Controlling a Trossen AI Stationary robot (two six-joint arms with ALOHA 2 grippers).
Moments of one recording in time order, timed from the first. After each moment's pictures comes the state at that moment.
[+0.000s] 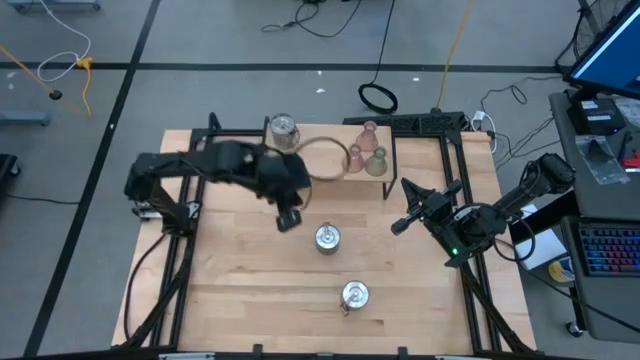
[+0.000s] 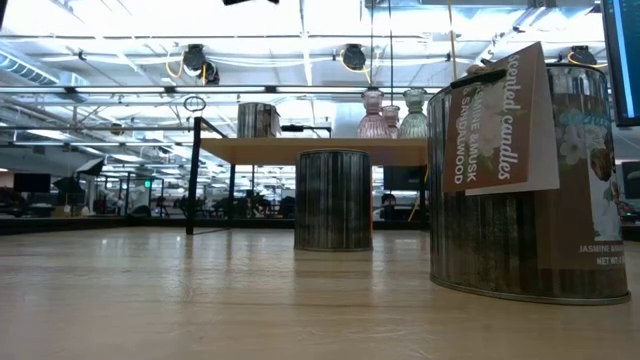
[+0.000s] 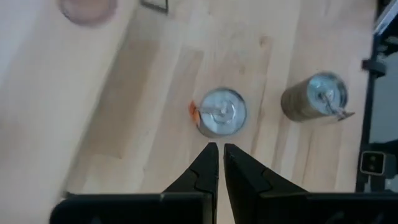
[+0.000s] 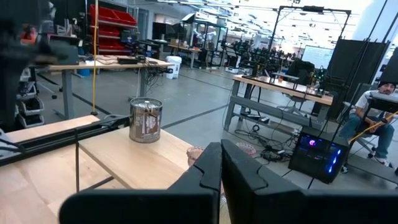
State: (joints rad) left arm -0.03 1.68 1.92 -1.25 -0.02 -0.32; right arm 0.61 1.18 0.73 1.18 1.57 -0.84
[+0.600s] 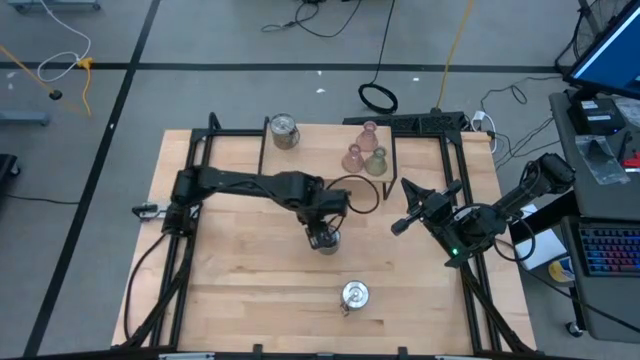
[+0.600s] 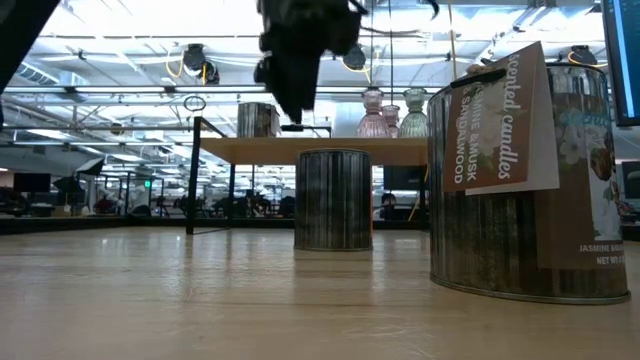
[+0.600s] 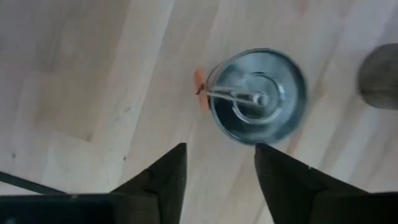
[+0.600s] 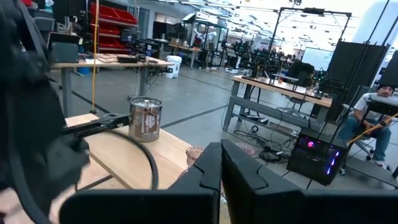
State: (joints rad) left arm -0.04 2.03 1.92 -1.25 -0.02 -0.40; right arm 0.61 1.18 0.73 1.18 1.57 -0.86
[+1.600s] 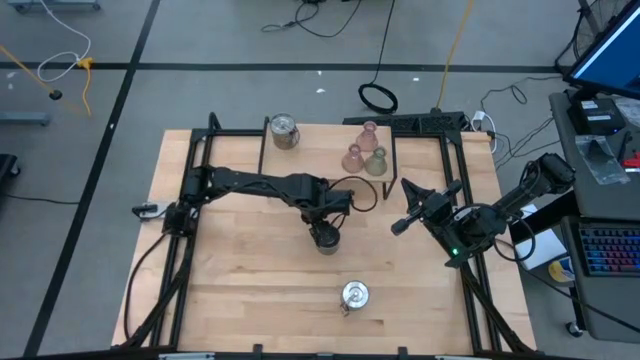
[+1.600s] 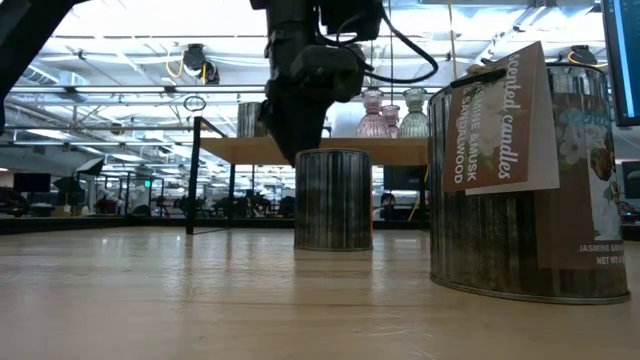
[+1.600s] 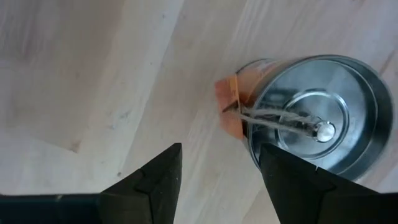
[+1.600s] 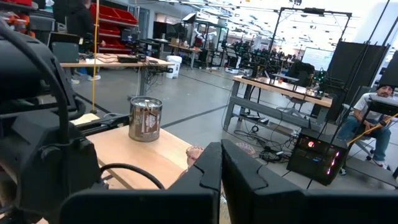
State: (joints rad) left arm 0.00 2.09 1.82 -1.17 0.00 -0.41; right arm 0.61 1.18 0.73 1.18 1.57 -0.86
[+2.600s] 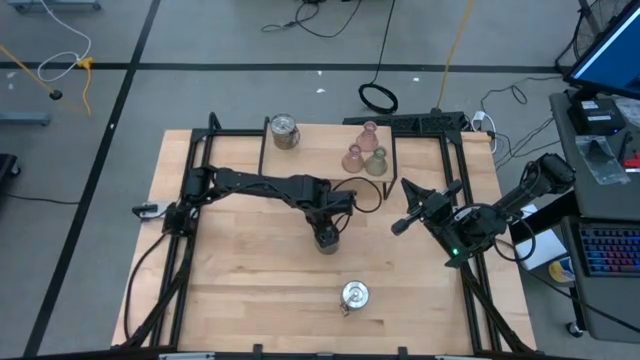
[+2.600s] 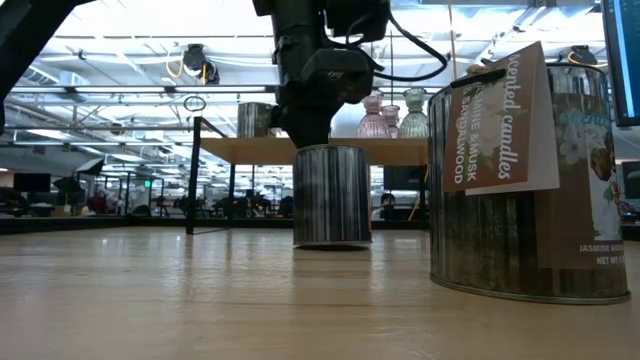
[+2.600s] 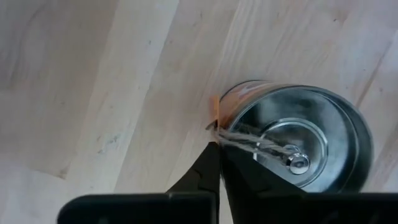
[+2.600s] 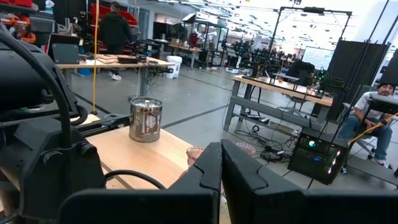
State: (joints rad) left arm 0.00 2.12 1.81 -1.10 0.00 -0.38; right arm 0.61 1.18 0.73 1.18 1.57 -0.85
